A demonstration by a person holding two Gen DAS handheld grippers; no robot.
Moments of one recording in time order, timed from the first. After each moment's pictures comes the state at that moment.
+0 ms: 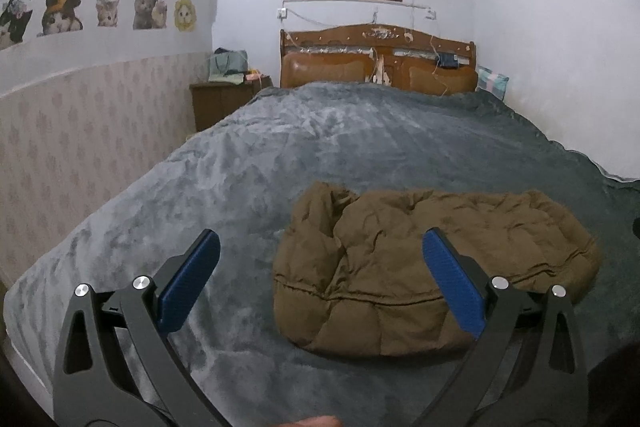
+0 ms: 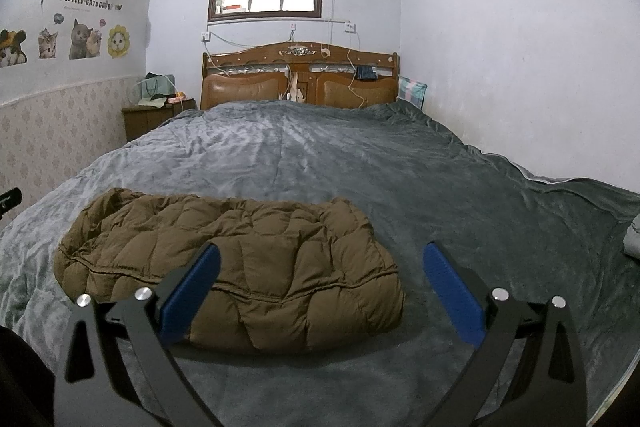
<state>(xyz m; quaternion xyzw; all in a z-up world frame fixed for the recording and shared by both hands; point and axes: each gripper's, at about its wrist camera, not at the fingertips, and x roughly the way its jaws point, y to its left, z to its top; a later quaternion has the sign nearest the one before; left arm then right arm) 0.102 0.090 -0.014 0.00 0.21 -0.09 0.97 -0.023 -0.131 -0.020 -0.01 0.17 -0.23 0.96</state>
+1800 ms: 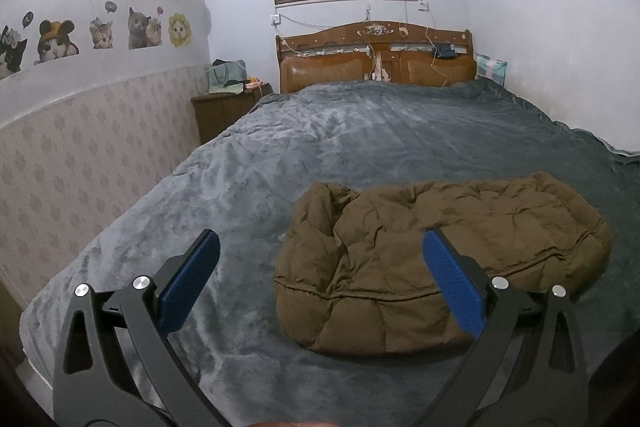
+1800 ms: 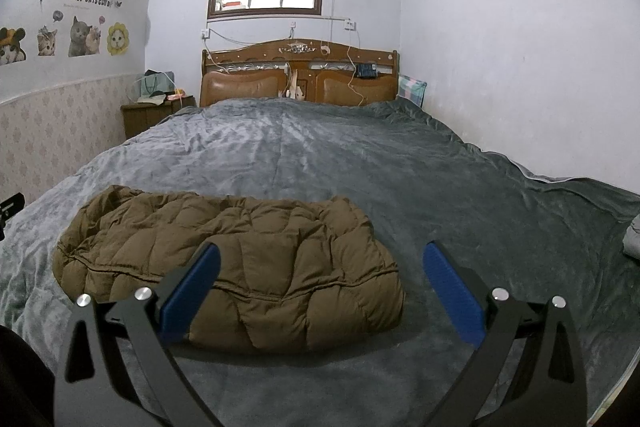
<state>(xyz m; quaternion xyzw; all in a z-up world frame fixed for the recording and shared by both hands) 0.098 0.070 -0.016 0.05 0.19 -0.08 0.98 -0.021 -0.139 -0.029 -0.01 0.17 -0.23 0.96</state>
